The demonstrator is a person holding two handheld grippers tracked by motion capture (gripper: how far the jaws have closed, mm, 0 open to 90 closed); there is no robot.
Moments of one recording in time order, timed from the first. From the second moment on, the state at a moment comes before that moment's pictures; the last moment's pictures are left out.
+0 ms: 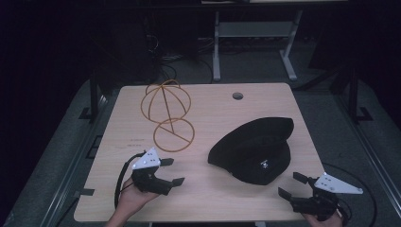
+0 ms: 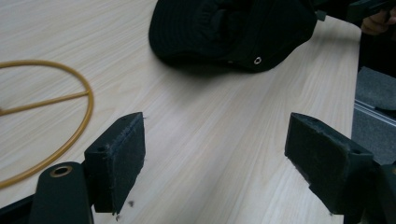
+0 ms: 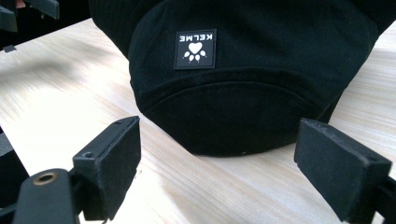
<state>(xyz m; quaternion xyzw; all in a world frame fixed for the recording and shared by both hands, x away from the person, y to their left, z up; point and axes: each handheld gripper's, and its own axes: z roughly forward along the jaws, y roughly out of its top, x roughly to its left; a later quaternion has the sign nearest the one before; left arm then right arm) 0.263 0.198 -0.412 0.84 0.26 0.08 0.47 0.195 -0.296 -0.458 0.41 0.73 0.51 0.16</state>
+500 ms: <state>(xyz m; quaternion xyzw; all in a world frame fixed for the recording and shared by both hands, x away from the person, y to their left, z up) 0.275 0.142 -0.397 0.86 0.20 0.06 0.47 0.194 -0.299 -0.456 0.41 0.73 0.52 0.17</state>
